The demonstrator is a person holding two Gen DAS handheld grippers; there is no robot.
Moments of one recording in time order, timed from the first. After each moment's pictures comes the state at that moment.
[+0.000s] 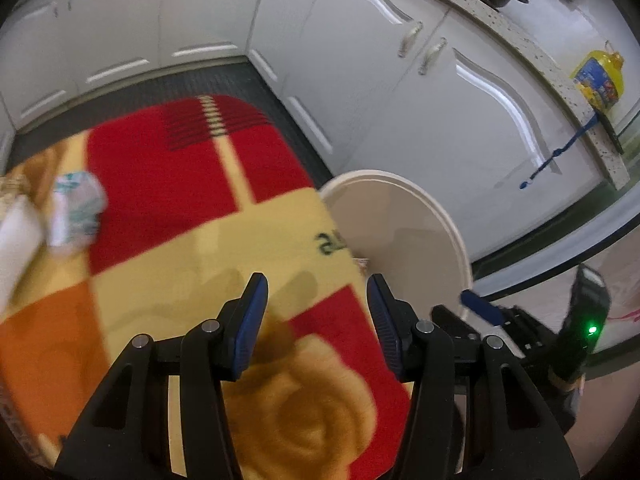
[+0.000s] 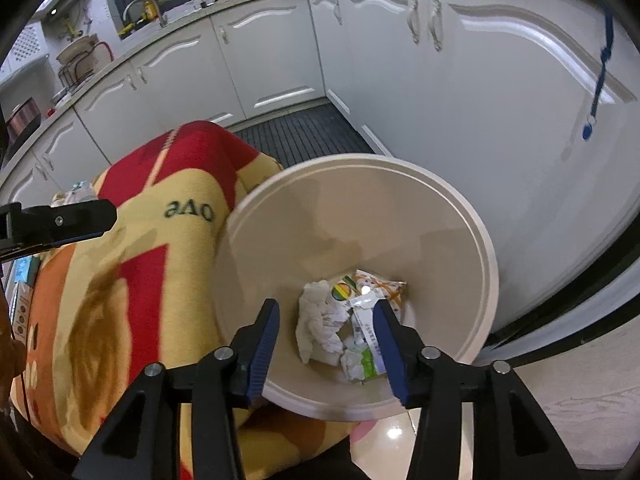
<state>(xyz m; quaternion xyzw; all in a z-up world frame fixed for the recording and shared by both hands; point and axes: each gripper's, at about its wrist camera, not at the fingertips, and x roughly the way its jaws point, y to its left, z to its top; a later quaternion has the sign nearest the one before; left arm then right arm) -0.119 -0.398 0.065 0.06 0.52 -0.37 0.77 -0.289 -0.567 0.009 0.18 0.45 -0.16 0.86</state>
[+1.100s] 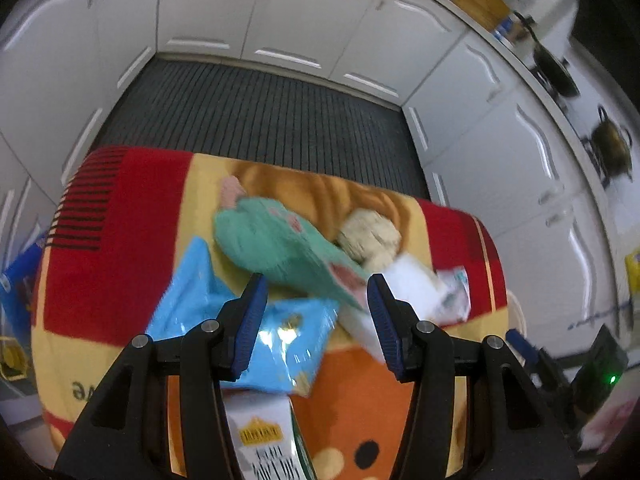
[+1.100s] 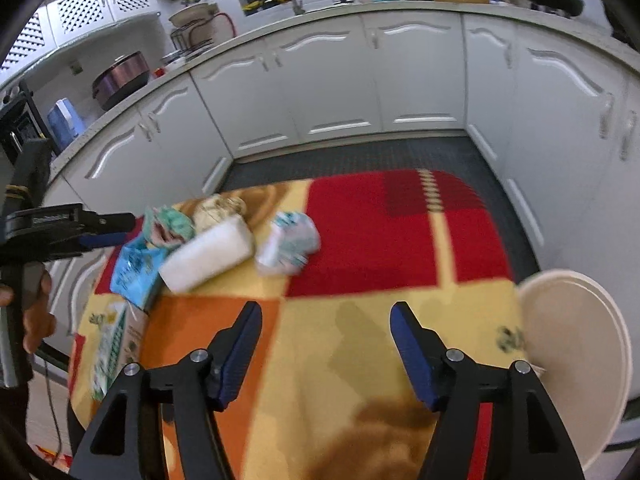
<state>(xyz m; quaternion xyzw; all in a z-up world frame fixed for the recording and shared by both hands) 0.026 -0.119 0.097 -0.10 0.54 -0.18 0.81 -0.126 -0.395 0.066 0.14 0.42 0.03 0.89</state>
